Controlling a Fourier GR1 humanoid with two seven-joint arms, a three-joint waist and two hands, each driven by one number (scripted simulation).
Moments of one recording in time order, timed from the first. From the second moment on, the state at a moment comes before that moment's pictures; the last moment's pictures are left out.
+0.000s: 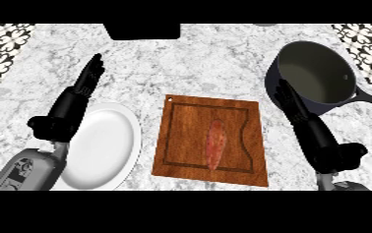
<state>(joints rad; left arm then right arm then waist) -0.25 0.49 -0.32 -1.50 0.25 0.23 -0.10 -0.03 -0.37 0.26 -1.69 -0.21 -0.11 0.03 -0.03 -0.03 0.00</state>
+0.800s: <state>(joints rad) -0.03 0.59 -0.21 -1.42 0.25 0.33 0.01 0.38 -0.35 0.26 -1.79 0.43 -0.82 0.25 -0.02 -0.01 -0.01</state>
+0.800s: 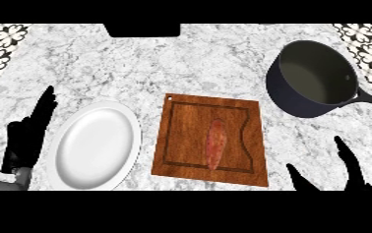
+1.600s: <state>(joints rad) -0.03 0.58 -0.21 -1.47 0.23 0.32 0.05 0.29 -0.21 0.48 -2.09 0.91 -0.22 1.00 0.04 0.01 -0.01</state>
